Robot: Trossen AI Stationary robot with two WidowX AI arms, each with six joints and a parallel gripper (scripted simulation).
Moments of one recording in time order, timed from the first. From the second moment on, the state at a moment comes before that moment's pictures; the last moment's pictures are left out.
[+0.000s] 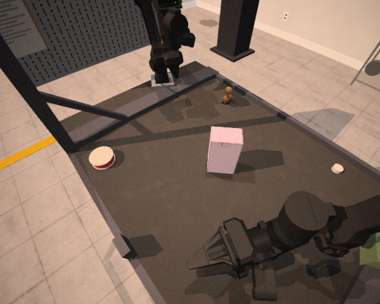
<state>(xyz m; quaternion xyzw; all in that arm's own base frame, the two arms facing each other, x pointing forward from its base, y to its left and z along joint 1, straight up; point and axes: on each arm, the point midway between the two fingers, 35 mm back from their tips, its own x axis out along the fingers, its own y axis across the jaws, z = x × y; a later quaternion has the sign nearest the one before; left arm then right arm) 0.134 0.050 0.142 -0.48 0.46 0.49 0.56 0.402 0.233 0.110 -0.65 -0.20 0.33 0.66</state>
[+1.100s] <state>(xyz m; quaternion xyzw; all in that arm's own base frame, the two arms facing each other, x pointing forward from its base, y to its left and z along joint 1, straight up) 0.231 0.082 0.142 -0.37 0.42 0.45 0.70 0.407 0.209 0.148 -0.57 -0.15 0.31 0.74</state>
